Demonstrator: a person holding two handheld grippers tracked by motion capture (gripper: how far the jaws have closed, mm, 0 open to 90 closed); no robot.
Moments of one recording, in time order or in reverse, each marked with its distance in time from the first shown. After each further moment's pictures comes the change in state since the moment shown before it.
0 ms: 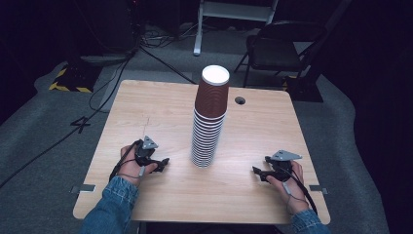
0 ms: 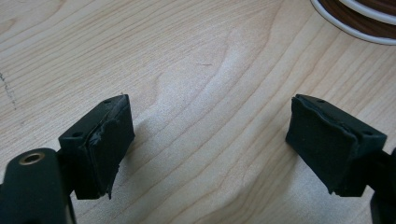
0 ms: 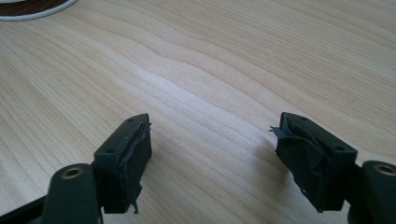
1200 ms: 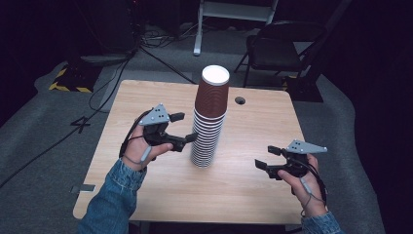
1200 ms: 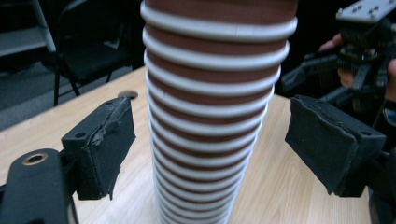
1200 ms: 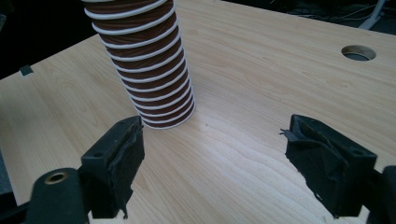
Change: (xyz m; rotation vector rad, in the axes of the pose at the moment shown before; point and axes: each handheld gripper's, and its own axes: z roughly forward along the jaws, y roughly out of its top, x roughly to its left) left arm -0.054 0.129 -0.099 -0.494 -0.343 0.133; right arm 0.030 0.069 -0.087 -0.194 0.191 0.033
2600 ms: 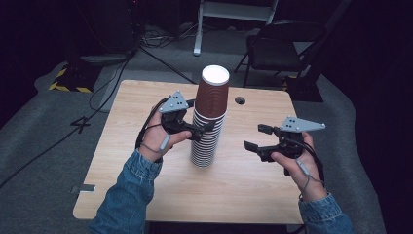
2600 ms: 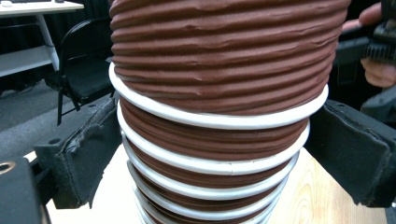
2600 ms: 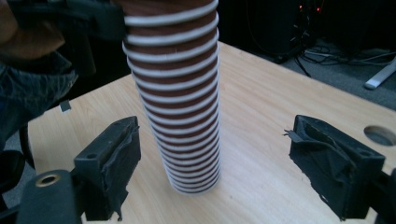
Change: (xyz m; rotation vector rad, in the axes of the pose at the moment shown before) left arm -0.006 0.032 0.036 -0.023 0.019 0.014; right arm 0.030 0.086 0.002 -0.080 0.074 -0.097
